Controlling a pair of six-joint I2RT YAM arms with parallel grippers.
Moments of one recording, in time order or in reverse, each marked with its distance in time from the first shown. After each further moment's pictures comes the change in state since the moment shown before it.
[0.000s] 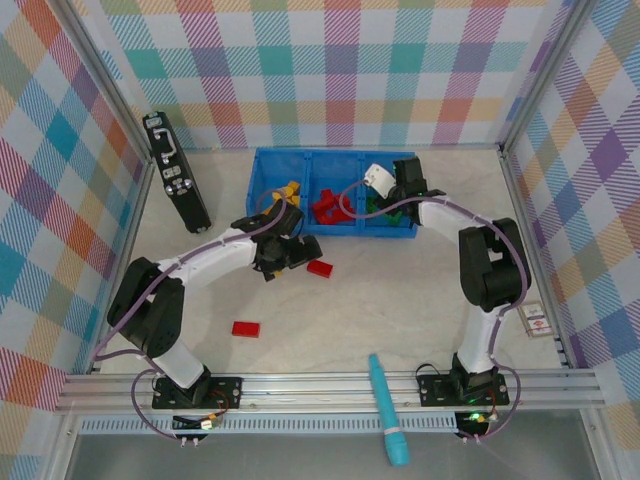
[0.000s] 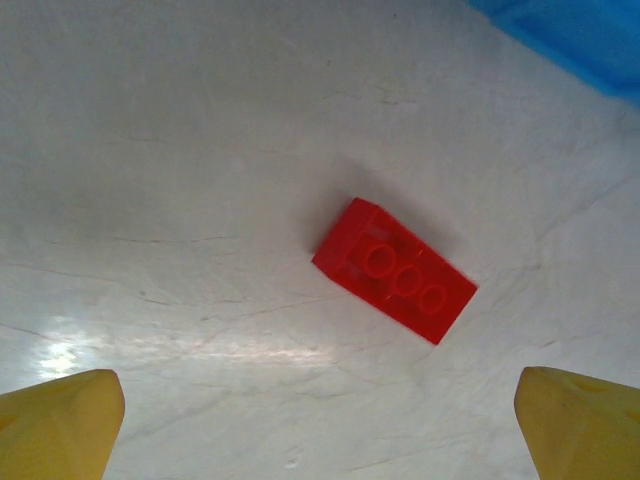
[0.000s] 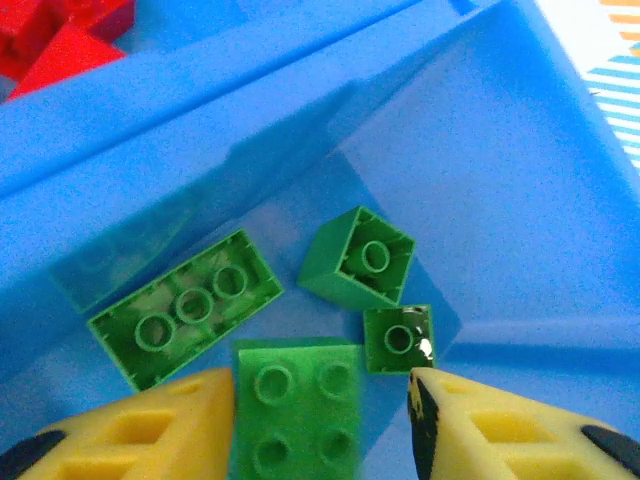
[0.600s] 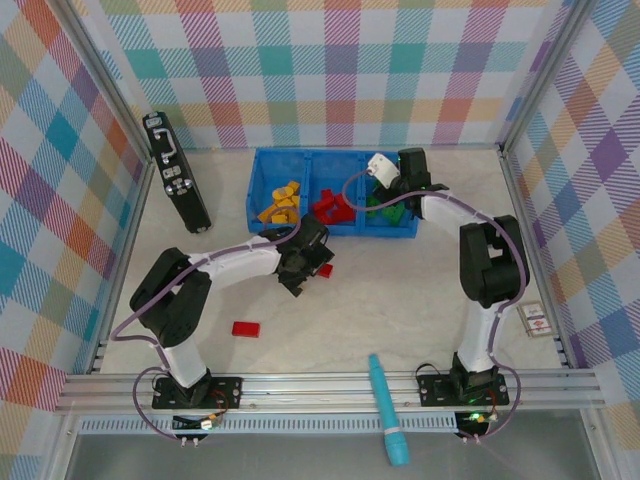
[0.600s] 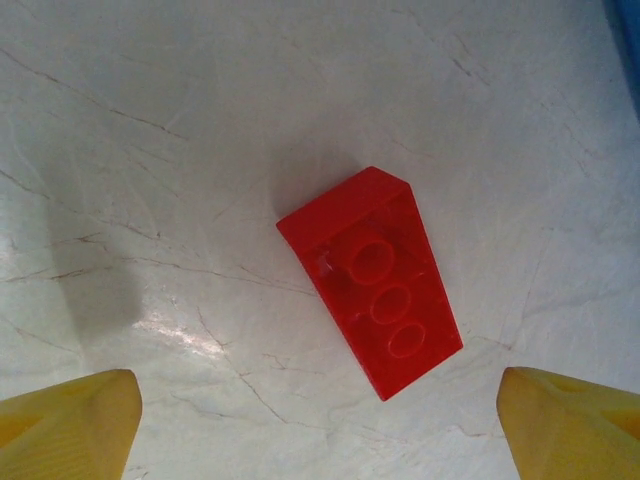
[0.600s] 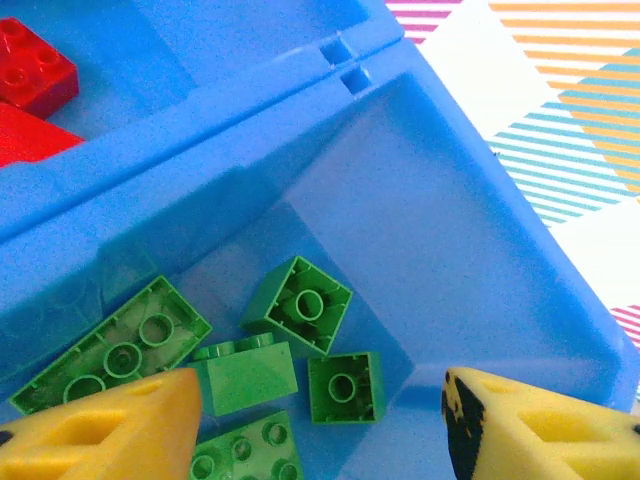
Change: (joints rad) left arm -0.121 0.121 -0.001 0.101 -0.082 -0.522; right arm -0.022 0.021 0.053 0.041 -0.048 0.003
